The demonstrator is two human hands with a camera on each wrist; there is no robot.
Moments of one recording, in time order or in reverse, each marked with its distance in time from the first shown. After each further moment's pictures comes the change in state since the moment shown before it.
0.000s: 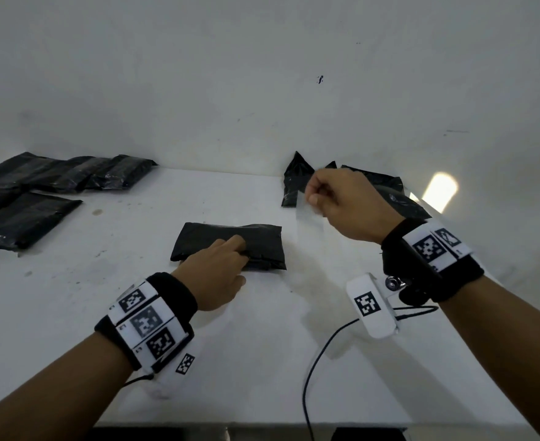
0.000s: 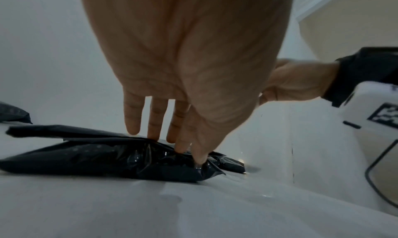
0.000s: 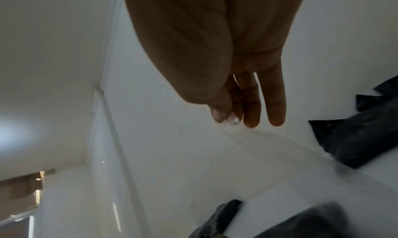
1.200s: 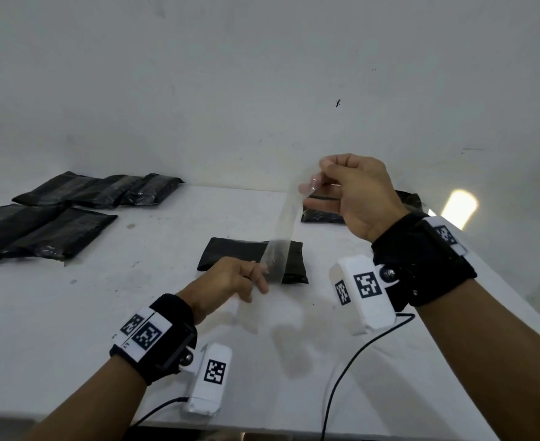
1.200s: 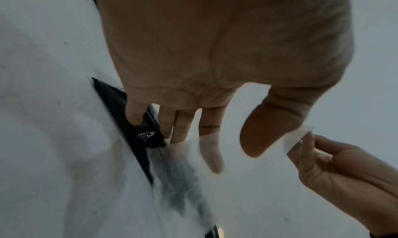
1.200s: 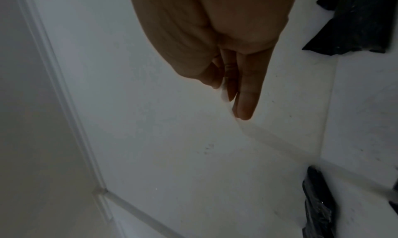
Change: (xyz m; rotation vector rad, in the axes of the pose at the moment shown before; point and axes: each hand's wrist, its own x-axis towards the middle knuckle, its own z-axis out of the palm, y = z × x) left_hand -0.029 -0.011 -0.007 -1.187 0.034 -0.128; right_hand 0.013 -0.071 -0.008 1.106 0.254 0.372
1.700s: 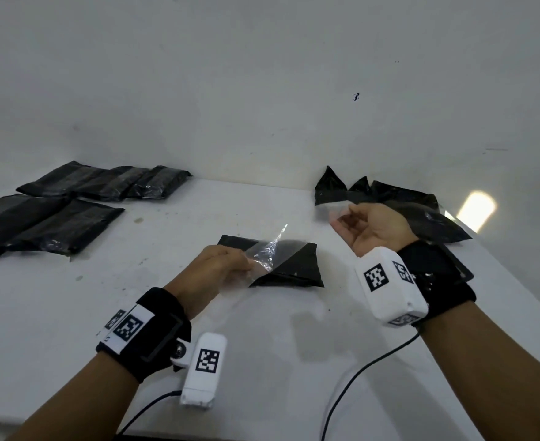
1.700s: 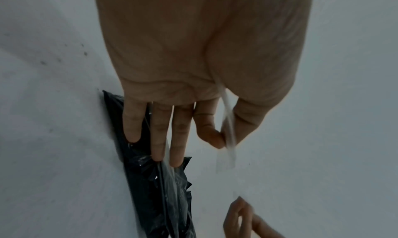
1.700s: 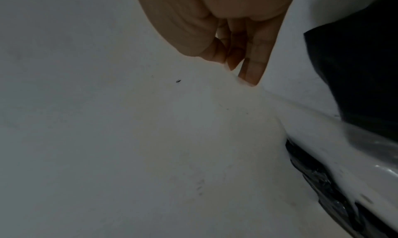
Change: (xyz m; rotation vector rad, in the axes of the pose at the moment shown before) left_hand 0.000 -0.009 -0.029 -0.262 0.185 -0.060; right_hand 0.028 0.055 -0.015 0.431 0.332 0.470
